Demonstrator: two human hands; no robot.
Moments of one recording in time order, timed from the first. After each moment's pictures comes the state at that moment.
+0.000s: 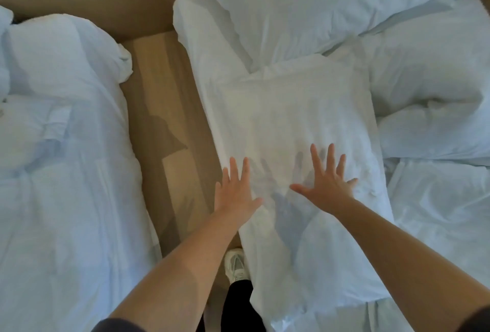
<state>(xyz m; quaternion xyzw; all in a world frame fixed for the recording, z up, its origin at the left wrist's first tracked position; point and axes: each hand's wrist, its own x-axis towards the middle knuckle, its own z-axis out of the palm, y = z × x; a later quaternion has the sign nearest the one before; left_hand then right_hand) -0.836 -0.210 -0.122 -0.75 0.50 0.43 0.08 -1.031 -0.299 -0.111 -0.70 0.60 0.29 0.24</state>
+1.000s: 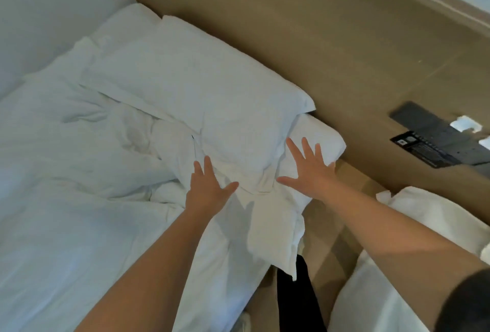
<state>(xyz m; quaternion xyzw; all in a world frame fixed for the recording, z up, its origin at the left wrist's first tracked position) -0.181 -0.055 -0.055 -0.92 -0.04 0.30 -0.24 -0.216 -0.299 -0.040 -0.93 0.14 0.31 0.14</state>
